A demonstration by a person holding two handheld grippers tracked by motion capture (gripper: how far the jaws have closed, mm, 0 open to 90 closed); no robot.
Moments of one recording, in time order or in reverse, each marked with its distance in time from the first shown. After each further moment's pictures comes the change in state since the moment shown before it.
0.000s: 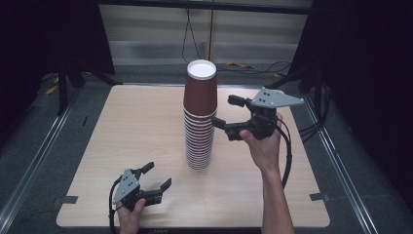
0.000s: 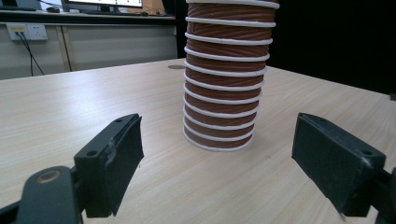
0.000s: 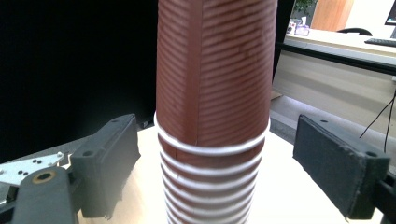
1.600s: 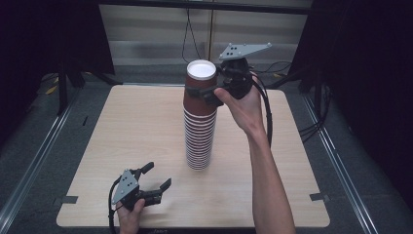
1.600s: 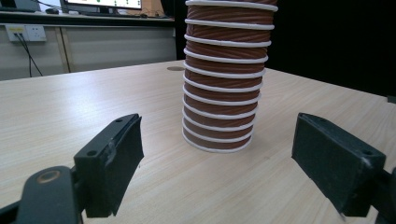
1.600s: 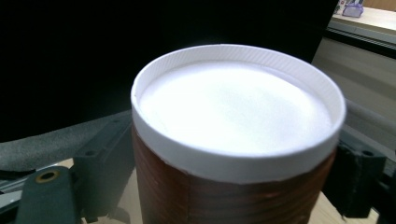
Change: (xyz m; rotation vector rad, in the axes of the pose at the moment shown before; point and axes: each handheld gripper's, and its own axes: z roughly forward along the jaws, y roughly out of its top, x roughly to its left) left arm 0.000 0.000 -0.001 -0.005 -0.002 -0.001; right arm -0.014 0.078 0.064 0.133 0.140 -0.036
